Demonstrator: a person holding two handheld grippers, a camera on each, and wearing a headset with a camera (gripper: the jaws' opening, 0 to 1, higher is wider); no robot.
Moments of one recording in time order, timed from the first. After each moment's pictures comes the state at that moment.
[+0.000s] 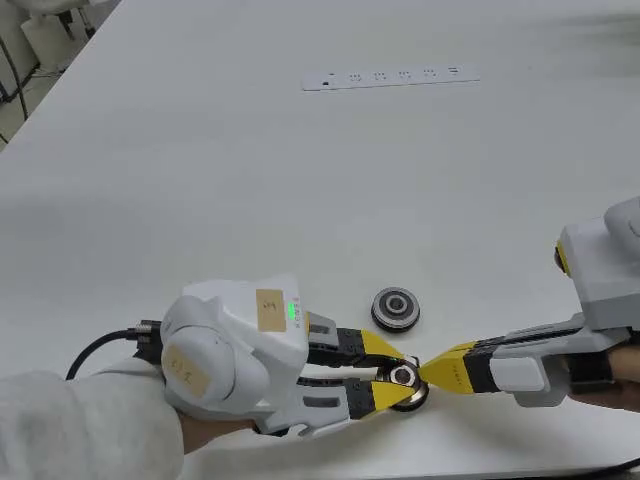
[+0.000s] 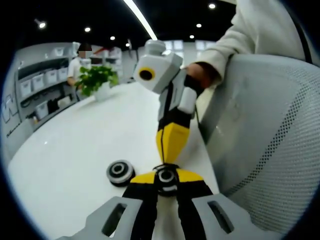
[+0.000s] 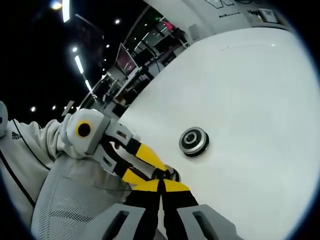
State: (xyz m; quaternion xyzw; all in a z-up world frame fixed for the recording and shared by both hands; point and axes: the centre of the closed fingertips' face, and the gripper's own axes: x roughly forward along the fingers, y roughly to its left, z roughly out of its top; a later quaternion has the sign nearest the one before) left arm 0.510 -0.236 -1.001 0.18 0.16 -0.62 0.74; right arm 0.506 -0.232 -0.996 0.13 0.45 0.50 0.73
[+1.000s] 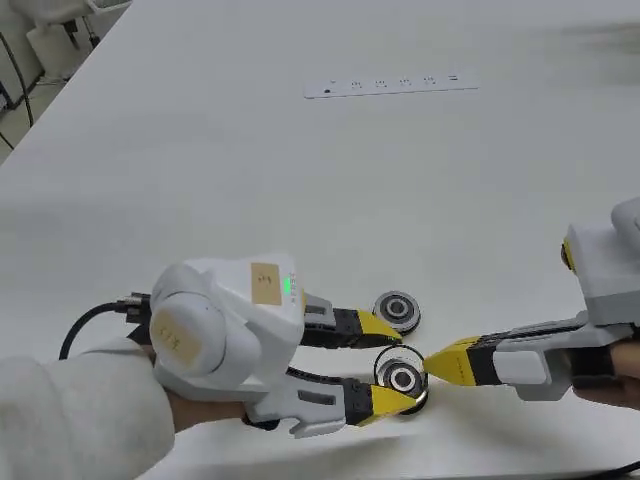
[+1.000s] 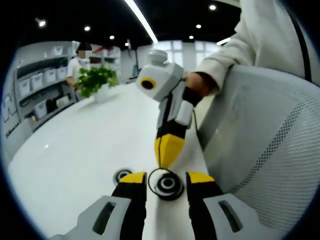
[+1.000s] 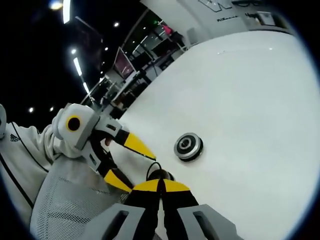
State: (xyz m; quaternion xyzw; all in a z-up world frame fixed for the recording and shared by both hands) left arm 0.510 -0.232 -0.975 0.17 0.16 -0.63 0.74; right arm 0.518 -0.235 -0.996 0.12 0.44 0.49 0.74
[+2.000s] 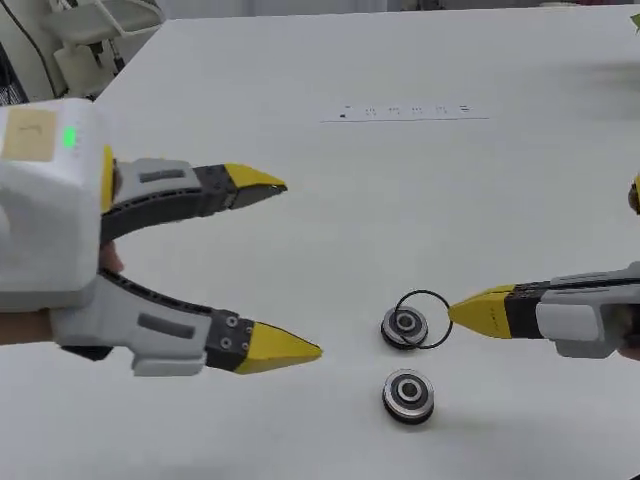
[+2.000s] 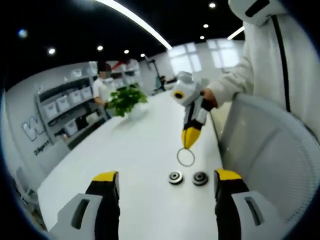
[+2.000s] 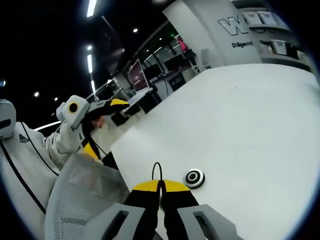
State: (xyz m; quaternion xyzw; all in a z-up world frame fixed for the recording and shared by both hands) left arm 0.527 -0.133 -0.857 0.21 0.09 -0.52 0.82; right arm 0.532 -0.242 -0.919 0.08 0.35 0.51 0.78
